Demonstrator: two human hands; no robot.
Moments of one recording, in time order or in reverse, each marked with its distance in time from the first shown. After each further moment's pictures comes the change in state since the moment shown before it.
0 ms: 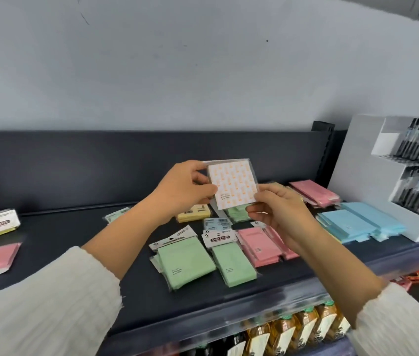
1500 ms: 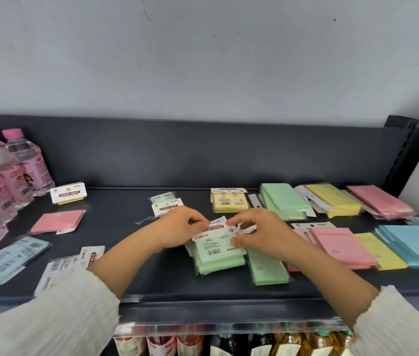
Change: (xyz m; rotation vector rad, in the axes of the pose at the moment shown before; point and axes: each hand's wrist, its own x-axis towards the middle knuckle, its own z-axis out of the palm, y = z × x) left_hand -0.050 -0.076 -0.021 0.411 -0.039 -0.342; right_hand 0.011 0.043 0.042 -0.945 -0.499 -0.179
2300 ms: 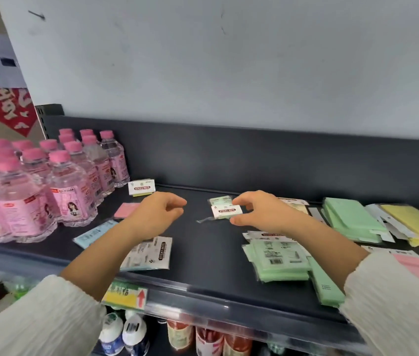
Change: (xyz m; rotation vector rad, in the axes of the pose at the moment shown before) left_hand -0.068 -0.072 -0.083 0.049 0.425 -0.147; right_hand 0.067 -0.081 0.032 -0.121 -0.188 -0.144
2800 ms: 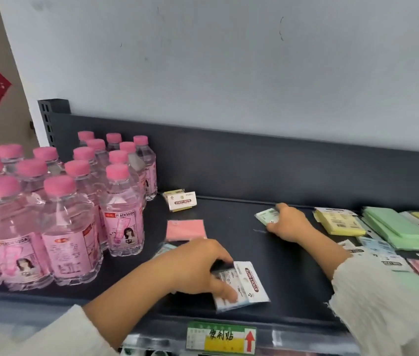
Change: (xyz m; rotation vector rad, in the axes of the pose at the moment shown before) left_hand 0.002 -0.086 -0.054 0.283 -0.580 0.386; right_hand 0.097 -0.031 0.077 -0.224 0.219 0.552
